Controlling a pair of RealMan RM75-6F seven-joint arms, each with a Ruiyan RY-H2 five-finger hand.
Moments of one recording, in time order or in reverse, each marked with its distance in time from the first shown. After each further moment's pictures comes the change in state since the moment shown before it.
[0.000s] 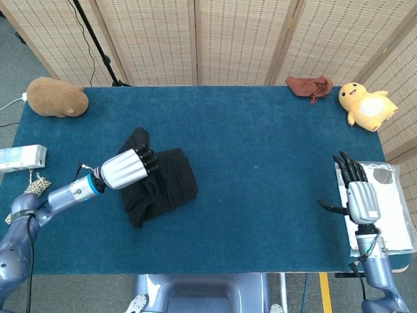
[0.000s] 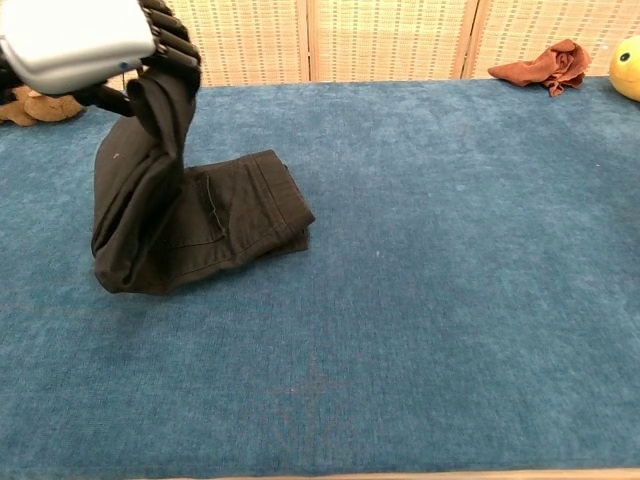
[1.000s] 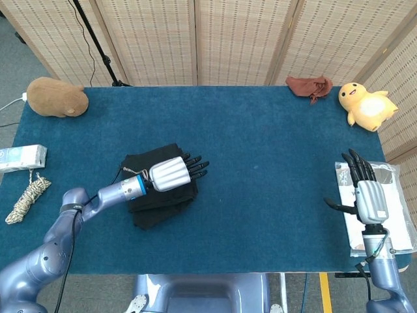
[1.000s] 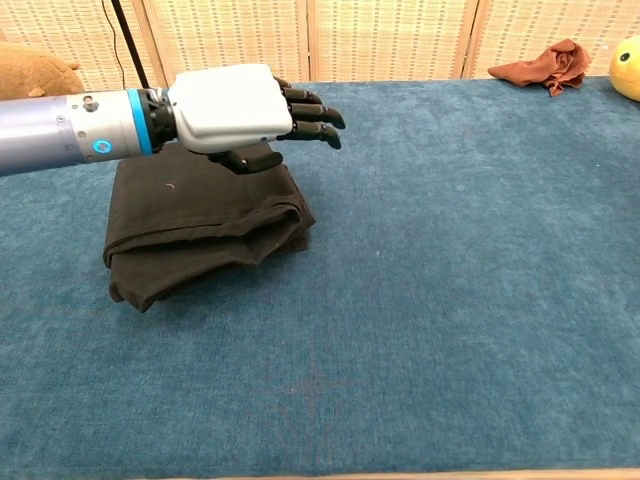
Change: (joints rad) left arm -0.172 -0.172 0.017 0.003 0.018 -0.319 0.071; right arm -0.013 0.028 0.013 -0.009 0.004 0.022 0.047
